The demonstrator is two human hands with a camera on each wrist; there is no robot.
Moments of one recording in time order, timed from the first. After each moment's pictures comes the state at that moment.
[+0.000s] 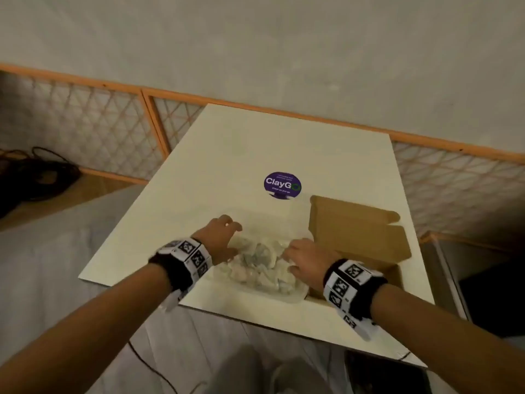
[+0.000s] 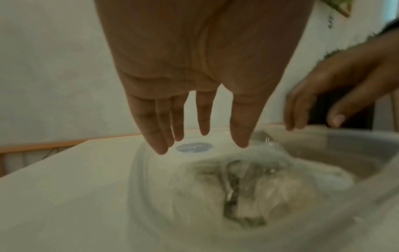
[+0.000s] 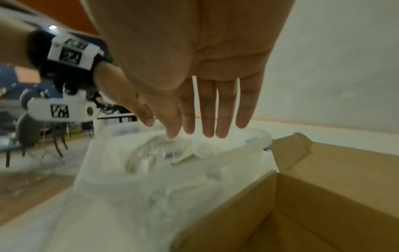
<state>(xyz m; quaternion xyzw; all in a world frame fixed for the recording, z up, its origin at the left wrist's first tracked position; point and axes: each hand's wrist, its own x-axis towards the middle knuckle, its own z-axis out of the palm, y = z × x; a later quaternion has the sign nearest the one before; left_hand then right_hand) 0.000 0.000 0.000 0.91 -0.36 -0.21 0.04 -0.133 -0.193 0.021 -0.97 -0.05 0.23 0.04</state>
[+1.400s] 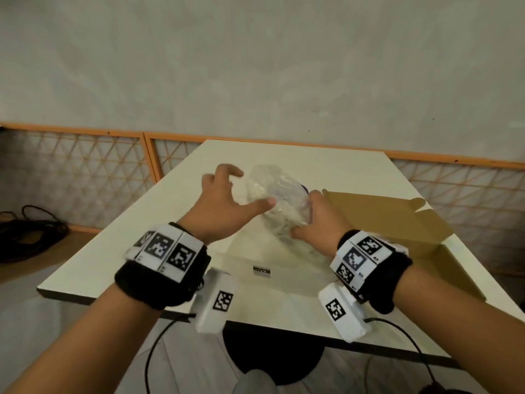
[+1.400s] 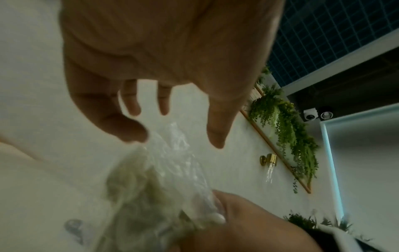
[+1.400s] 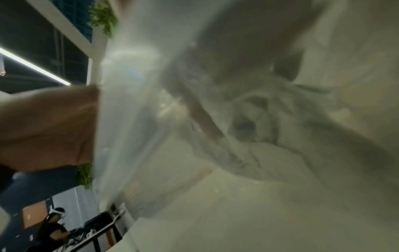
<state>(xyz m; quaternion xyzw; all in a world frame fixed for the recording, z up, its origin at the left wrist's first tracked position) -0.056 0.011 0.002 0.84 -0.27 -0.06 0.47 -0.123 -0.167 -0.032 -0.93 0.17 -0.11 0.29</state>
